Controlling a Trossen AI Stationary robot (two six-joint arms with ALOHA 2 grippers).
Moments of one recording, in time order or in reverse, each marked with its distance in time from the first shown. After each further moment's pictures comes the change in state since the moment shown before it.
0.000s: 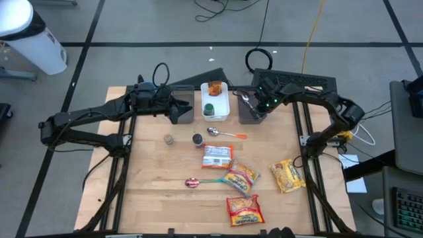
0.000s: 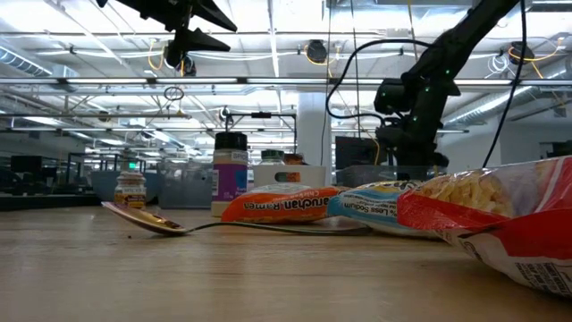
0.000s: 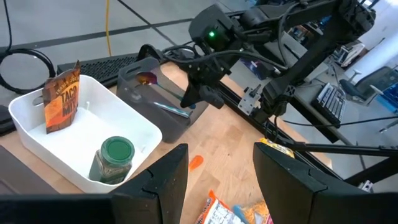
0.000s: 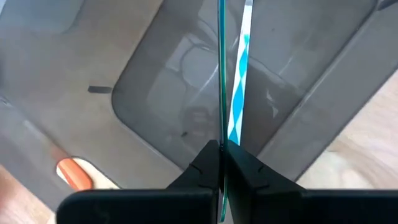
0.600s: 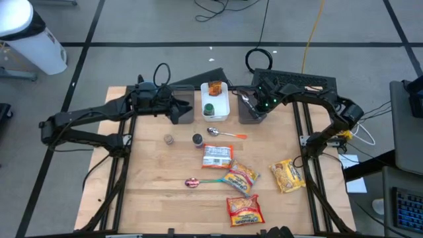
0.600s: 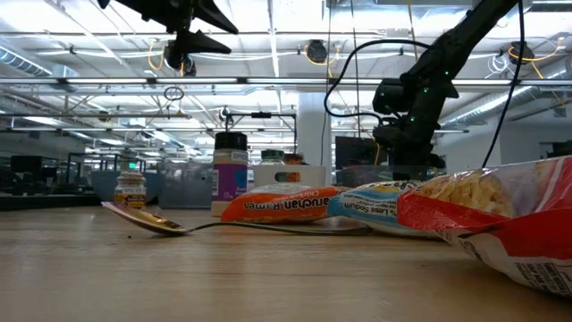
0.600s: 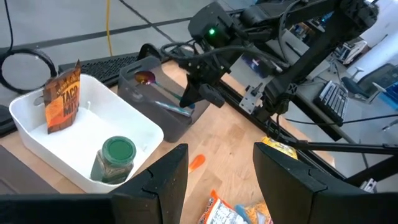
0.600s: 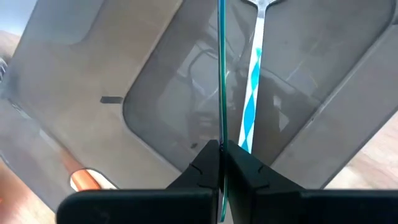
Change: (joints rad) left arm 0.000 0.013 0.000 0.001 0.000 0.008; right arm 0.001 0.010 0.000 0.038 -0.025 0.010
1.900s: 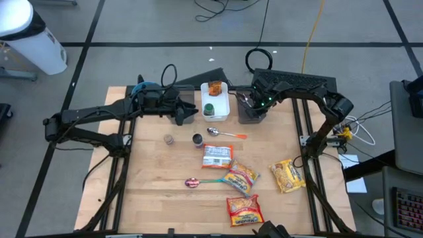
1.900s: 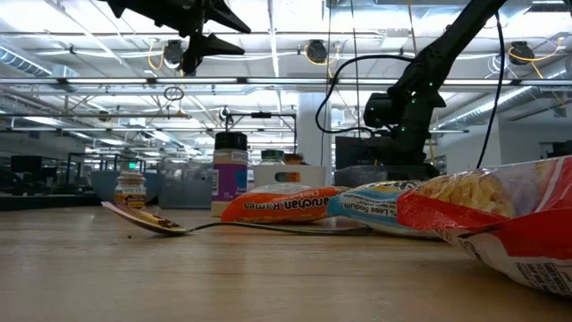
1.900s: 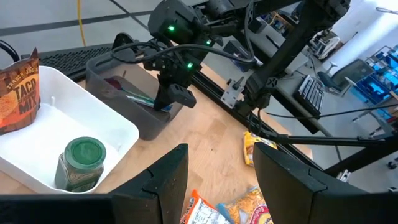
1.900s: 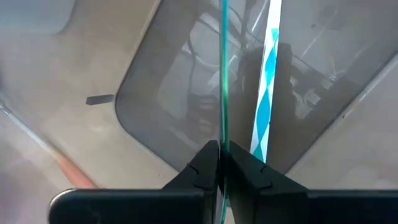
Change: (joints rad) left arm -0.001 0.074 -0.001 0.096 0.093 -0.022; right arm -0.002 0.137 0.082 -0.062 -0.051 0.004
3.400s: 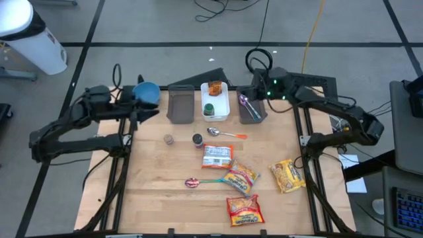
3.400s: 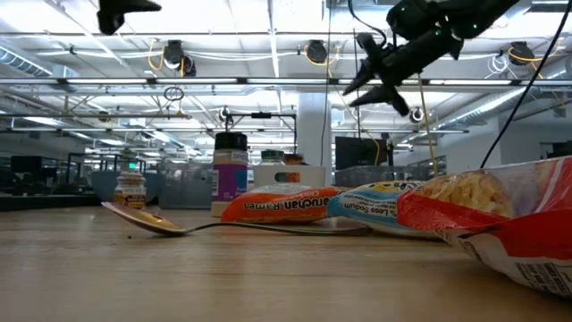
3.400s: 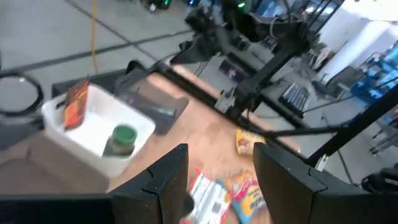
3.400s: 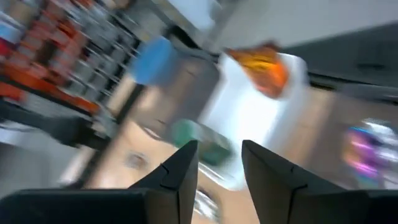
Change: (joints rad) left arm 0.055 -0.513 0.002 -0.468 0.019 0.082; right arm 0.135 -0.451 -0.076 0.503 0.006 0.471
